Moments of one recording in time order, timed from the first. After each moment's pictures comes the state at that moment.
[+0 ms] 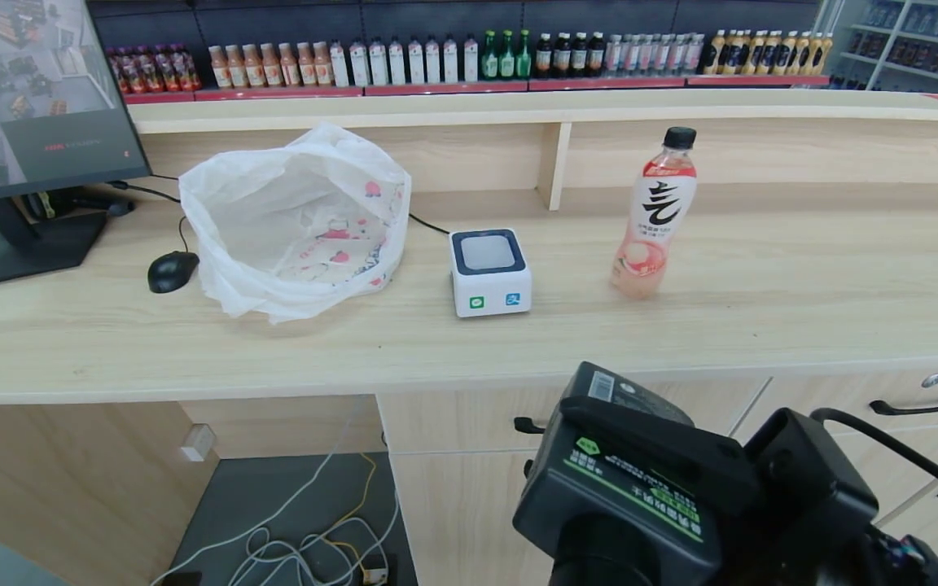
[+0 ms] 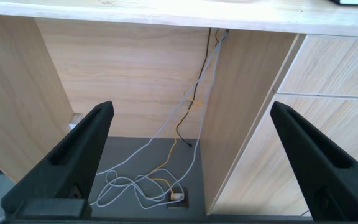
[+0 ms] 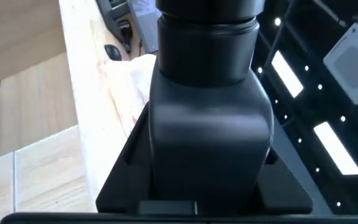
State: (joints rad) left arm 0.00 0.00 0.00 0.00 0.00 0.00; right arm 1.03 1.56 -0.30 -1.57 0.10 -1.36
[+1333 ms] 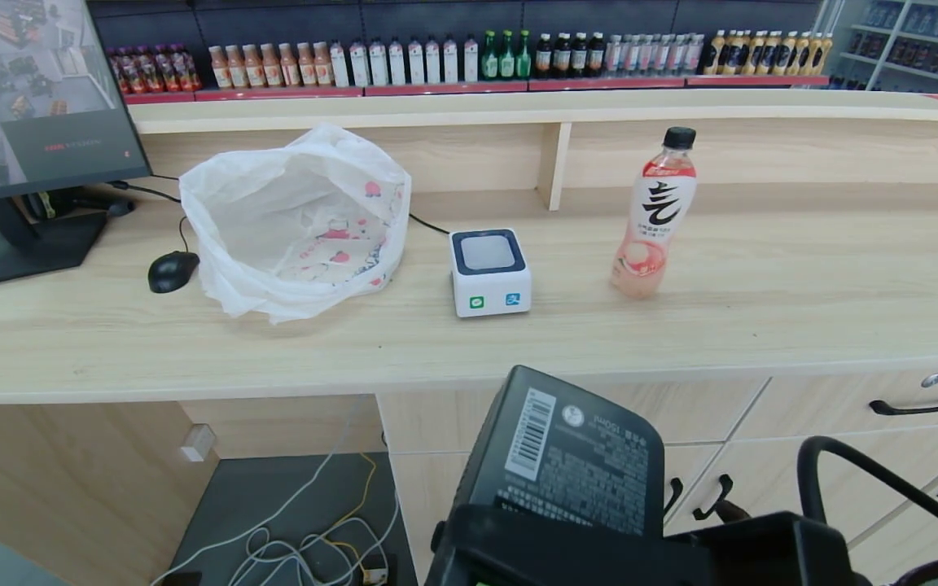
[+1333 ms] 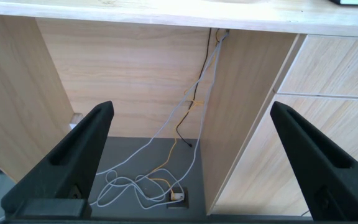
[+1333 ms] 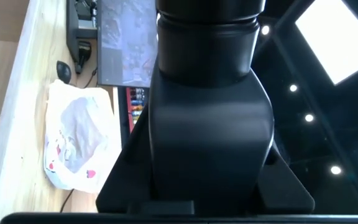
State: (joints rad) left arm 0.00 0.00 0.00 0.00 0.00 0.00; right arm 1.16 1.62 -0.40 -1.57 0.18 -1.85
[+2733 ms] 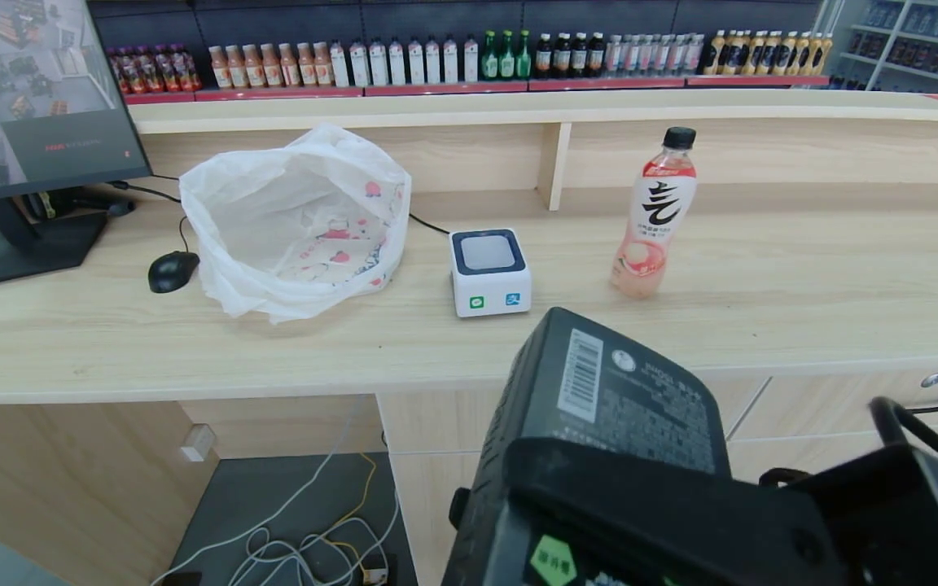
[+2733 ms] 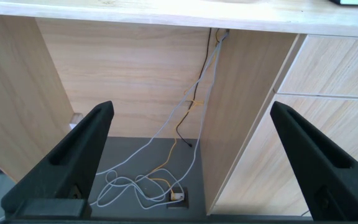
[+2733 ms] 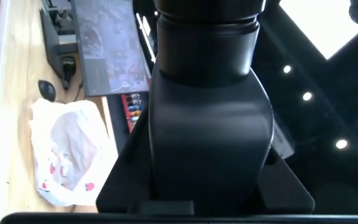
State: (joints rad) left arm 0.00 0.00 0.00 0.00 0.00 0.00; right arm 1.16 1.56 -0.44 -1.57 0.18 -1.68
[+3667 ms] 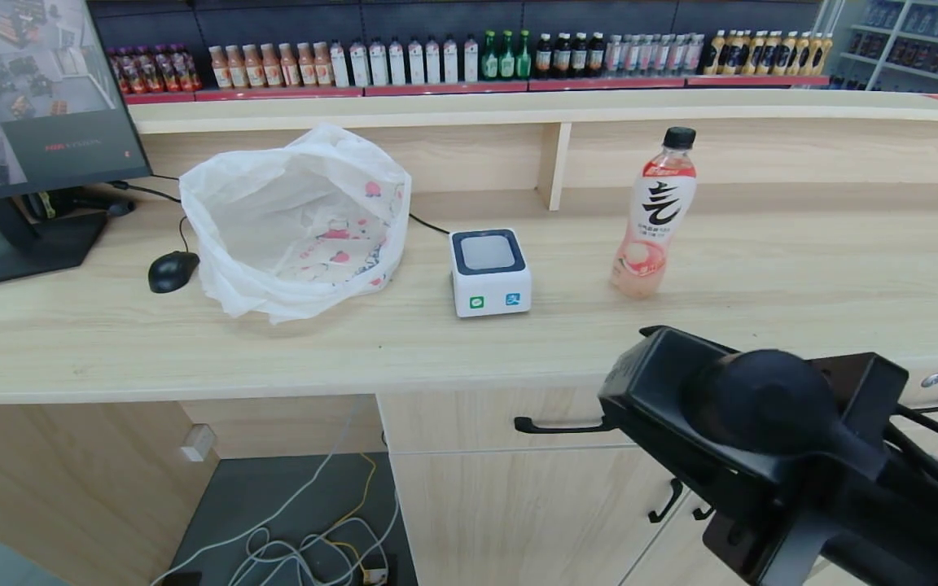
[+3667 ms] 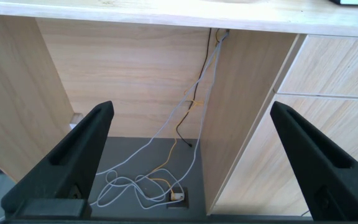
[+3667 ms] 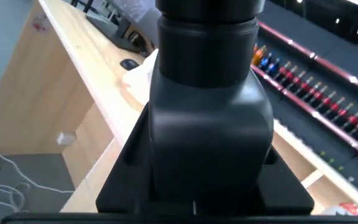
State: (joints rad) left arm 0.00 0.00 0.00 0.00 0.00 0.00; right arm 0.85 1.49 -0.27 -1.57 0.18 -0.72
